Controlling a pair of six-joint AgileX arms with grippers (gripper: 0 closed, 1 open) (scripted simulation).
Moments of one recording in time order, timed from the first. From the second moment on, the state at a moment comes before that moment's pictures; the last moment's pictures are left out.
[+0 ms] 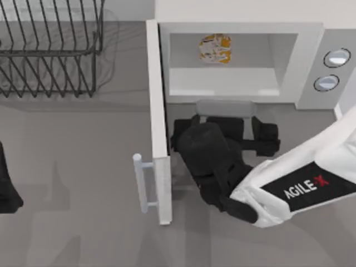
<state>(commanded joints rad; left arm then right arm) 0.00 0.00 0.00 0.00 0.00 0.00 0.84 2.11 0.94 0.61 0.93 0.40</state>
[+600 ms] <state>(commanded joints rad) 0.00 0.00 0.00 0.00 0.00 0.00 0.84 2.01 0.99 0.45 0.93 0.40</state>
